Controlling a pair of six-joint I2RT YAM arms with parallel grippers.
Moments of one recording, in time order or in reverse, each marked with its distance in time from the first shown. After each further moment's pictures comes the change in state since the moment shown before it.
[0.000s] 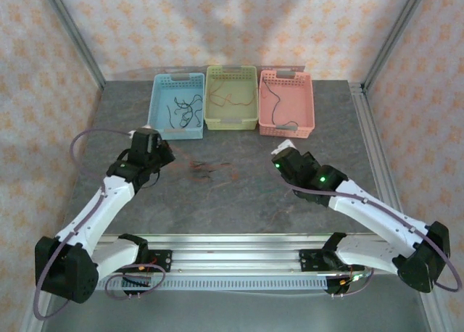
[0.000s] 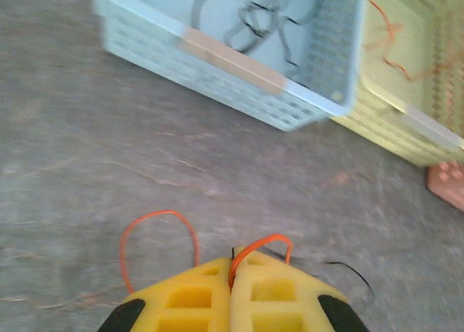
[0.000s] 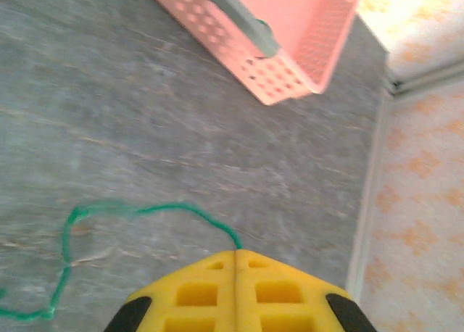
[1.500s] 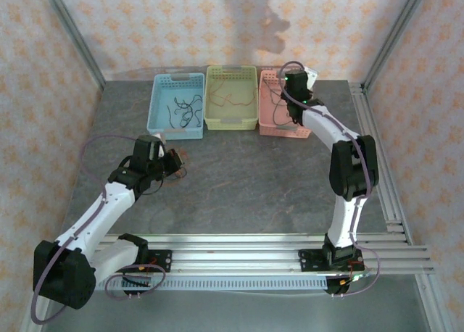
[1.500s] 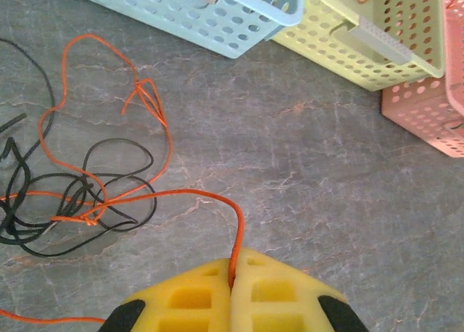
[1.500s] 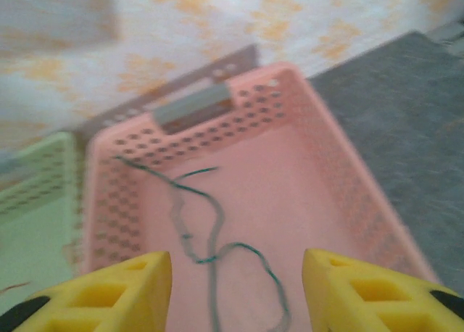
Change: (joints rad) left arm -0.047 -0.035 -0.069 0.032 0.204 0.031; right arm -0.508 0.863 0.607 0.713 -0.339 0.577
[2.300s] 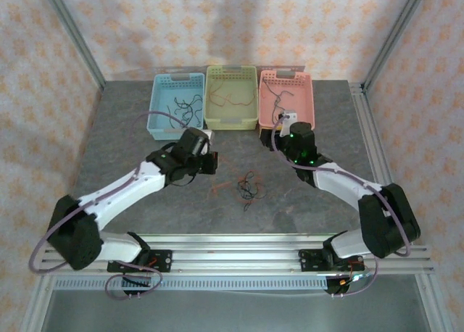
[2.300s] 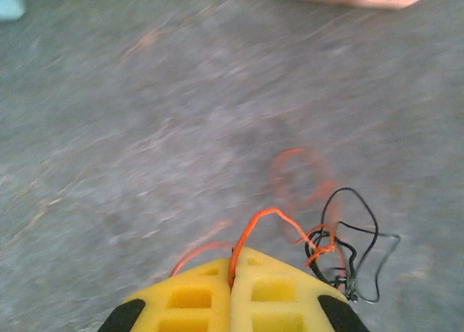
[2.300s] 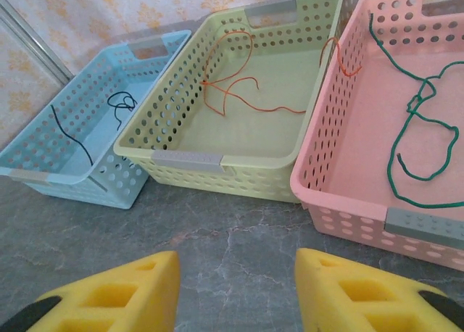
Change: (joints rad) left arm -0.360 0.332 0.264 -0.080 -0.113 0.139; right arm 0.146 -0.527 -0.774 0.428 -0.459 -0.208
